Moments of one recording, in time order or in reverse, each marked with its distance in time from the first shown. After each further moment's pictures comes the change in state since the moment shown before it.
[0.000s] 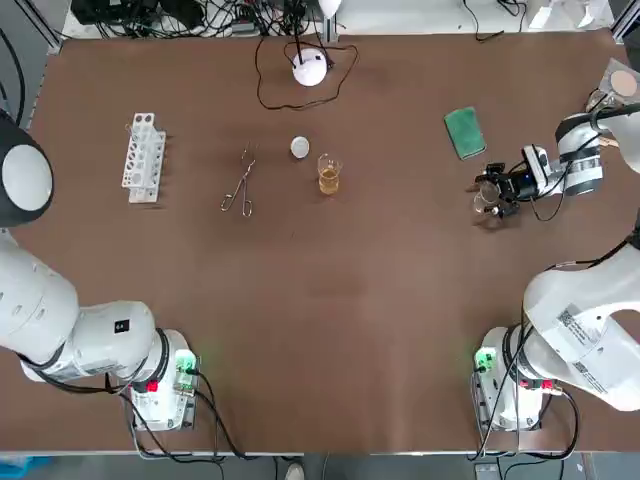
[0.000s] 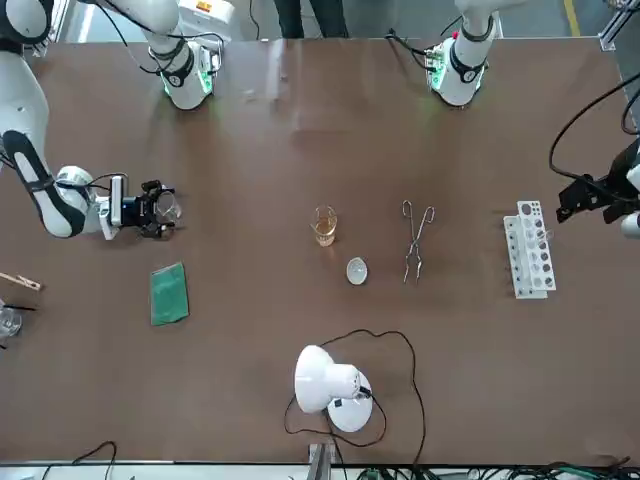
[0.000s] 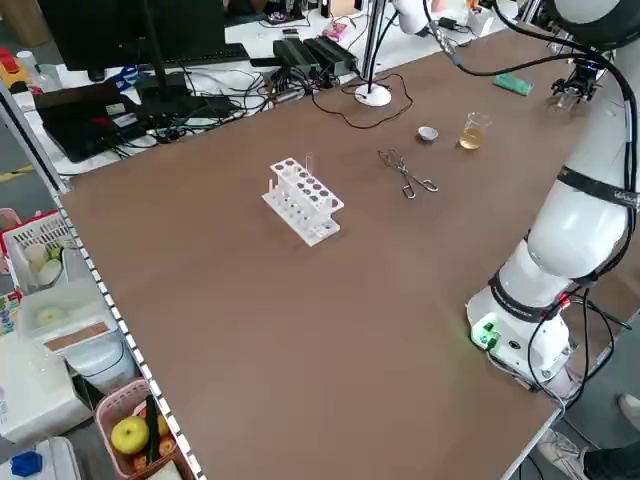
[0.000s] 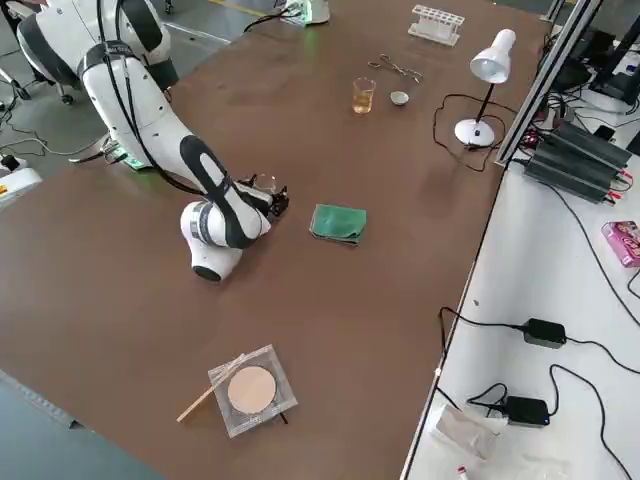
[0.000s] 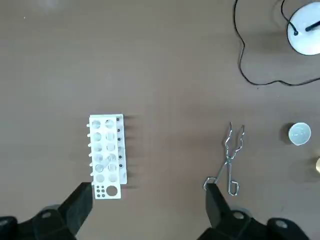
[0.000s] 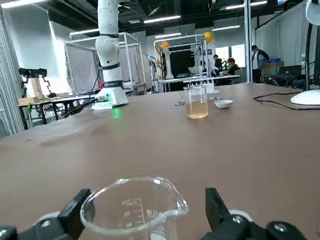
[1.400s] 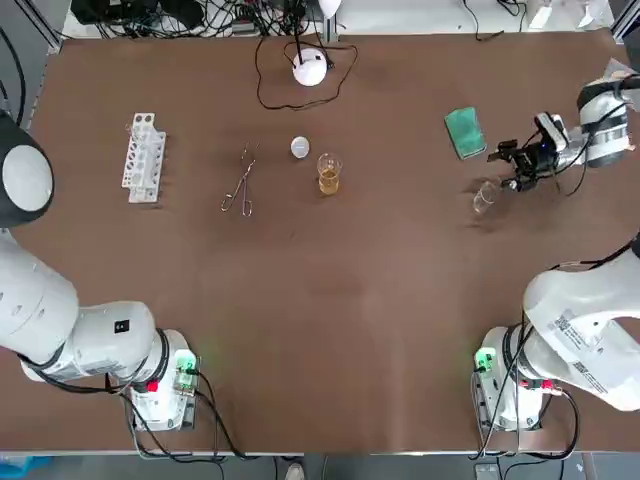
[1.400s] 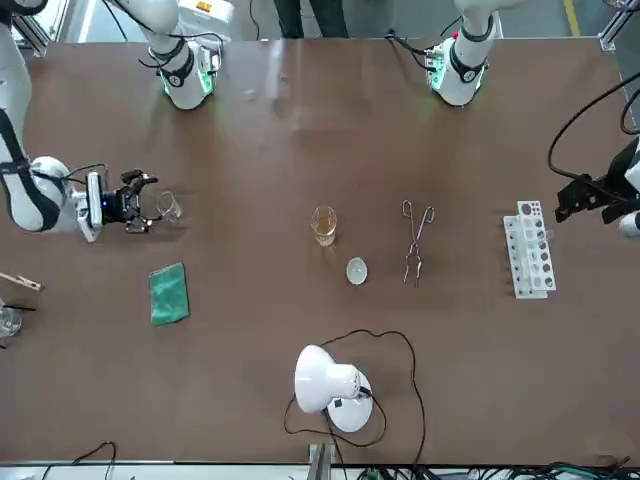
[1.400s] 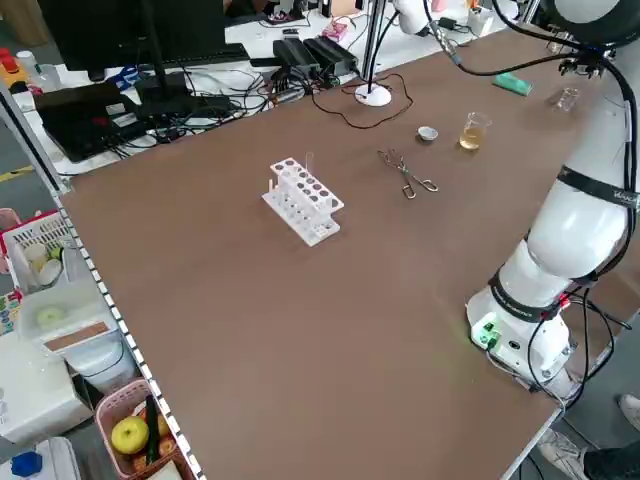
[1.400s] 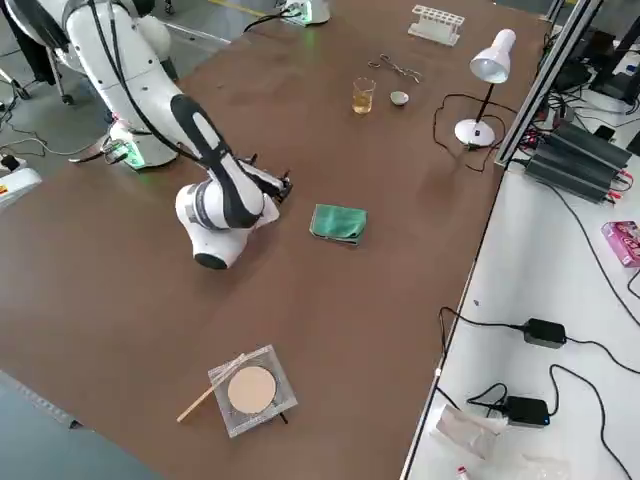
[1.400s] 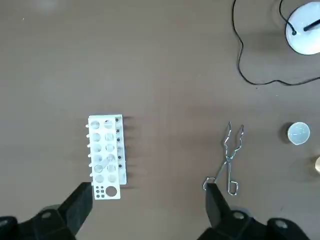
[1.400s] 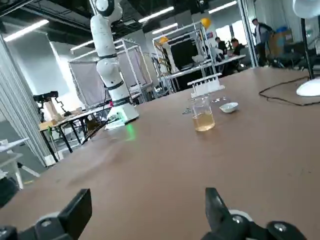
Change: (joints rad) left arm -0.003 0.000 -0.001 0.002 0.000 0.000 0.002; right arm 0.017 -0.215 0.013 0.012 0.006 -0.143 0.379
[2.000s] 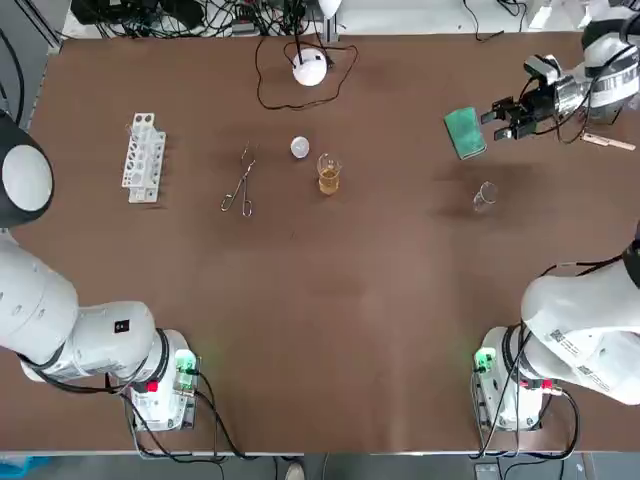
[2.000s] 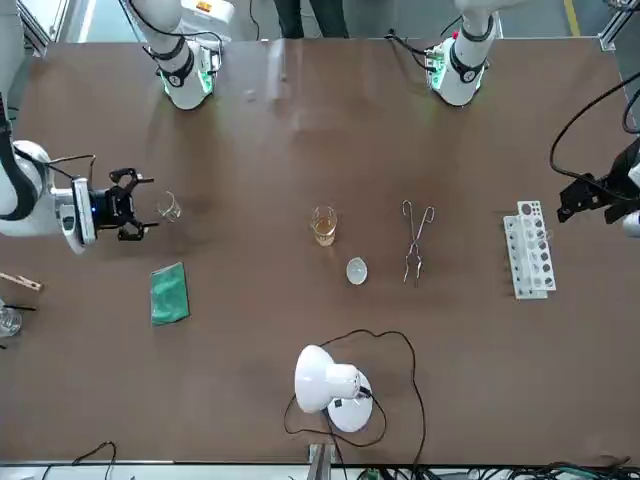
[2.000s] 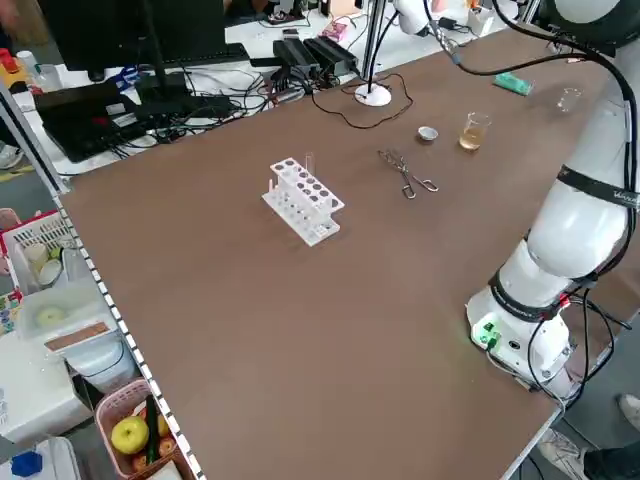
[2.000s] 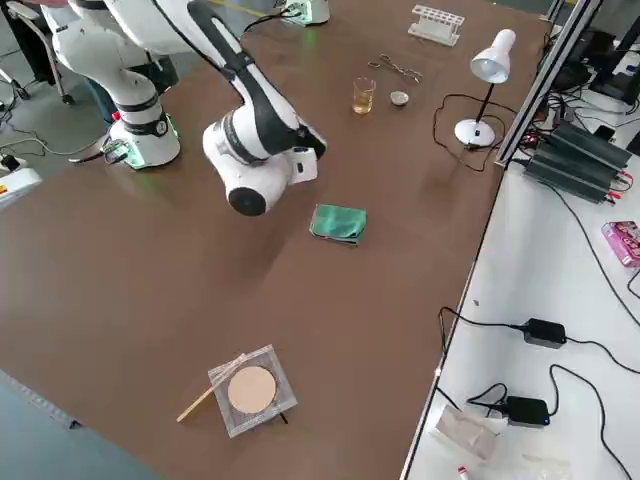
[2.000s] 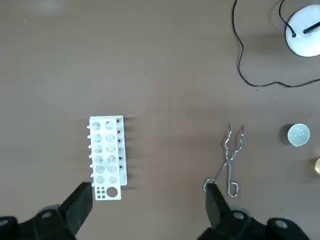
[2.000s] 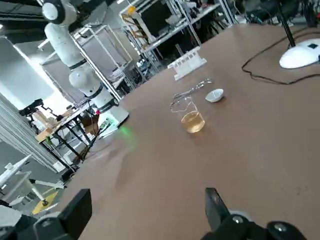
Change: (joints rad) left arm 0.002 0.000 0.001 0.006 0.000 0.000 0.000; right arm 0.156 -0.240 0.015 0.003 0.100 0.045 0.472
